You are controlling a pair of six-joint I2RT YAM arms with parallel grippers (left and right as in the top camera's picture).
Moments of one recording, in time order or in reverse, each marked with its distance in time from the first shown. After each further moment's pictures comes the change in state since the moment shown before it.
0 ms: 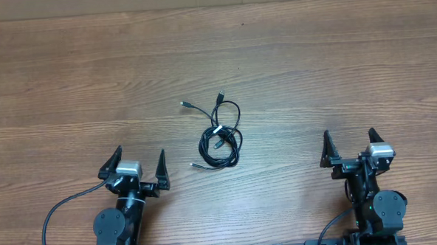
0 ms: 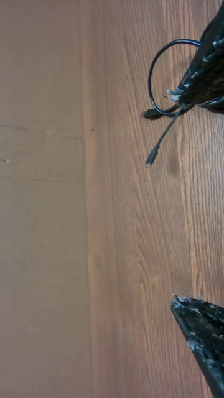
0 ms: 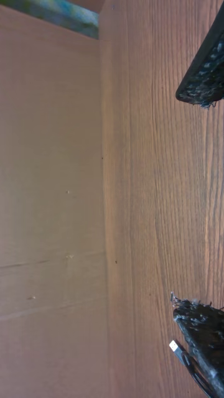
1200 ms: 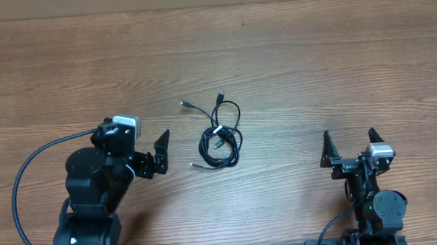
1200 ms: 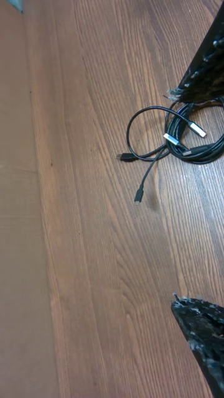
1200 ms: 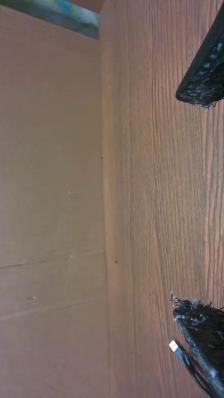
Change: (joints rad) left arm -0.002 0.644 0.697 -0.427 0.151 0.033; right arm 0.000 0.000 0.000 -0.001 0.000 0.000
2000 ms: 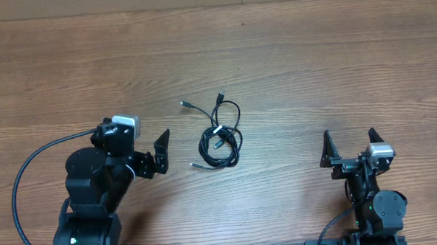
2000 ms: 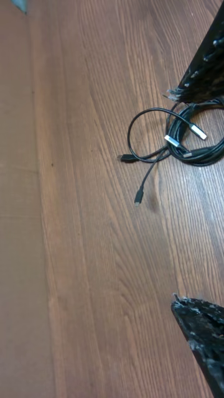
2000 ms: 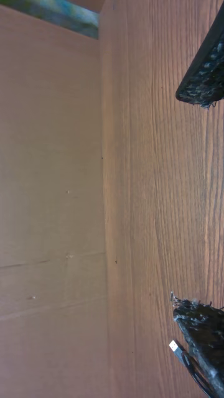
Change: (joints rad) left arm 0.000 0.000 0.000 0.000 0.000 -0.016; right arm 0.000 0.000 0.000 0.000 0.000 0.000
